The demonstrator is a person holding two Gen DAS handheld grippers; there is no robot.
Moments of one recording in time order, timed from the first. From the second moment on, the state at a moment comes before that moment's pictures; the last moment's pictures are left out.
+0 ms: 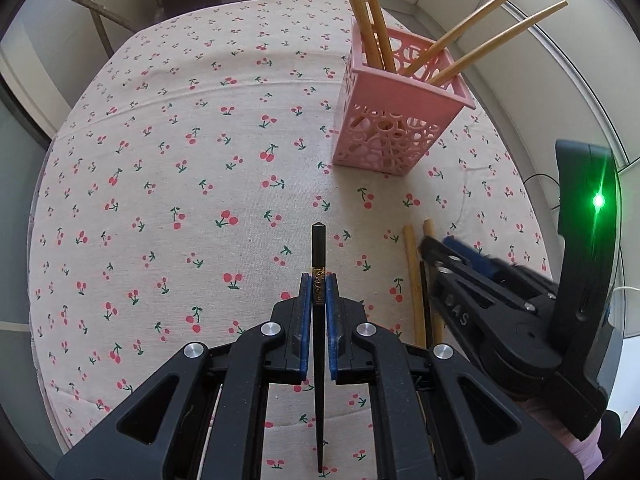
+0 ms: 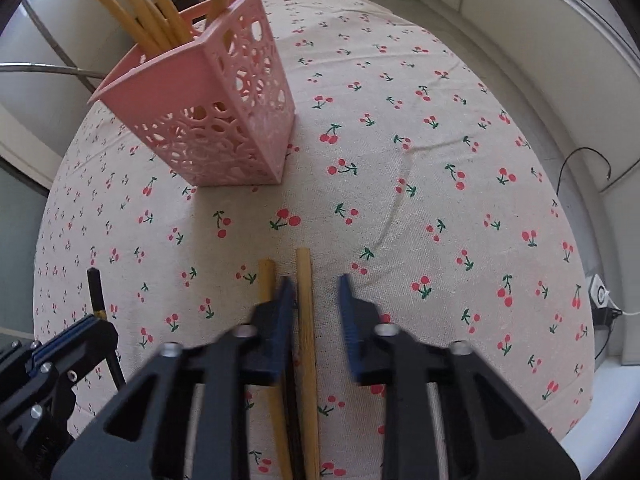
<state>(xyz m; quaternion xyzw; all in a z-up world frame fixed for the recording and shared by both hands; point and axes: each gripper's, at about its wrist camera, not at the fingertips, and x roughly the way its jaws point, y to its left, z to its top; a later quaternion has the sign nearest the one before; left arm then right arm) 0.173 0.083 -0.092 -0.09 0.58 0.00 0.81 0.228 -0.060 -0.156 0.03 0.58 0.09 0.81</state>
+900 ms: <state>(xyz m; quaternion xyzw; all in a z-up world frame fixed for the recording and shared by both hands) 0.090 0.077 0.005 -0.11 0.39 0.00 0.91 0.137 -0.166 -0.010 0.15 0.40 0.17 0.89</state>
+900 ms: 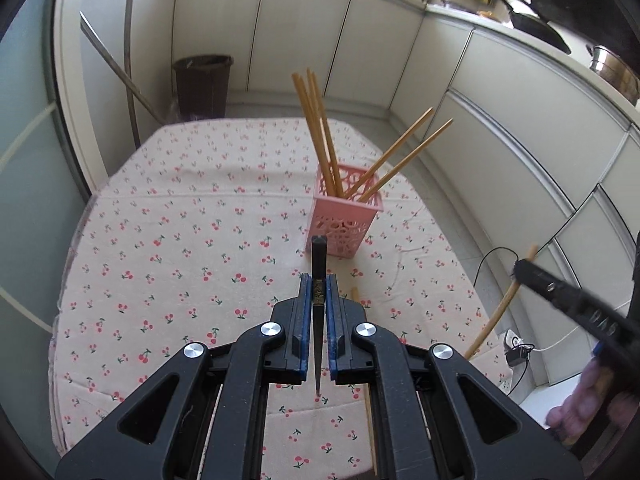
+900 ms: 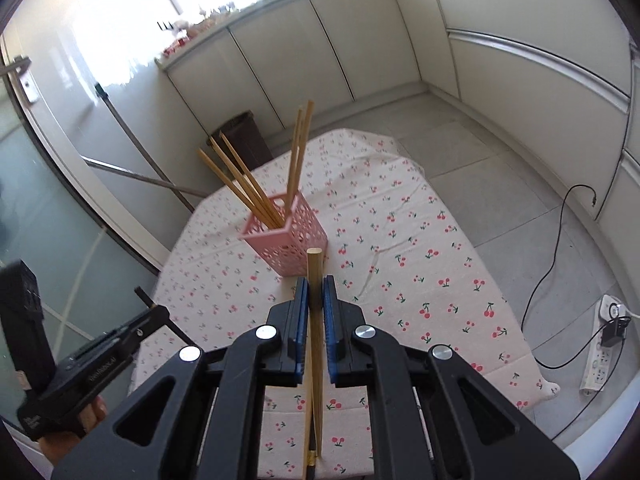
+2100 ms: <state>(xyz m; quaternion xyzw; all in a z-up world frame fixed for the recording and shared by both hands) 0.198 0.098 0.073 -0.15 0.30 0.03 0.94 0.149 -0.187 0.070 0.20 0.29 0.19 0.91</state>
